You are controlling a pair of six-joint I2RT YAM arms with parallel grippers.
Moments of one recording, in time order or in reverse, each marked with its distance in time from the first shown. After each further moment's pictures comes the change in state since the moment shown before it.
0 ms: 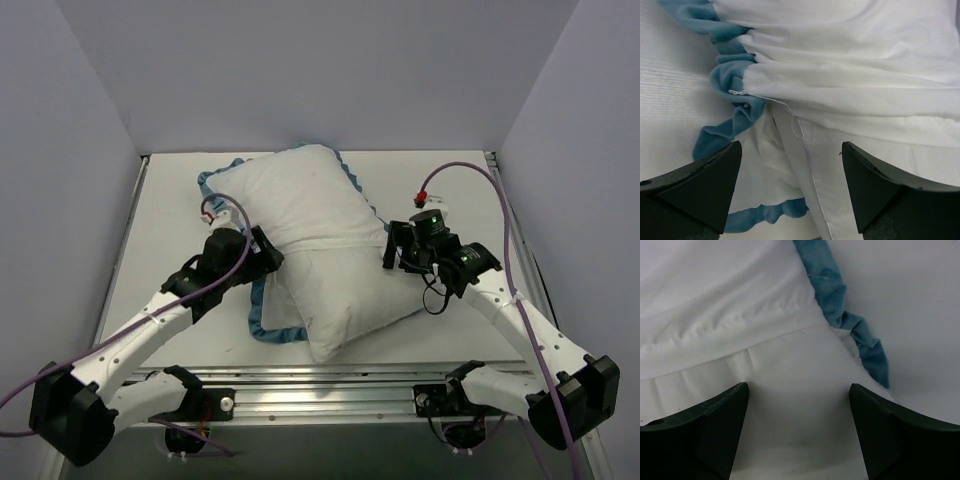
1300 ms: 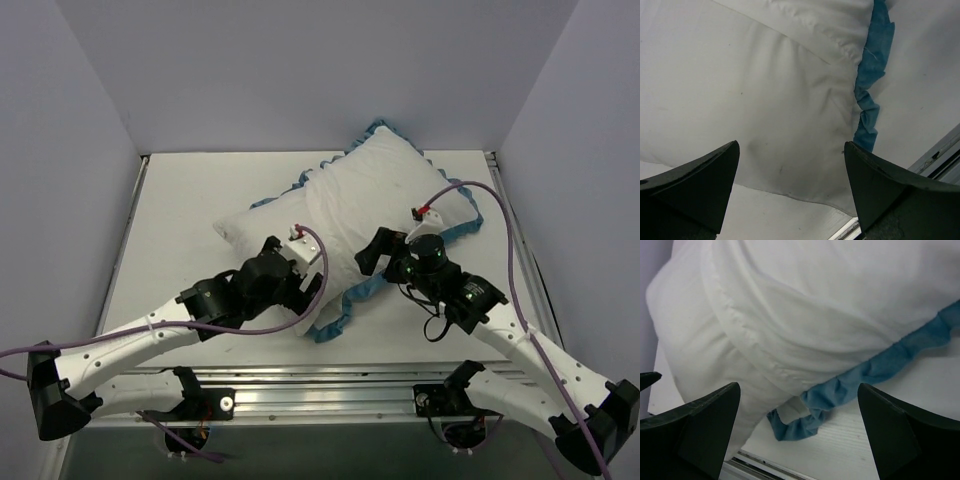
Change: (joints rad) left arm -0.460 0.060 0.219 -0.140 -0.156 0.742; right arm 0.196 -0.179 -0.187 0.331 -0.048 0.194
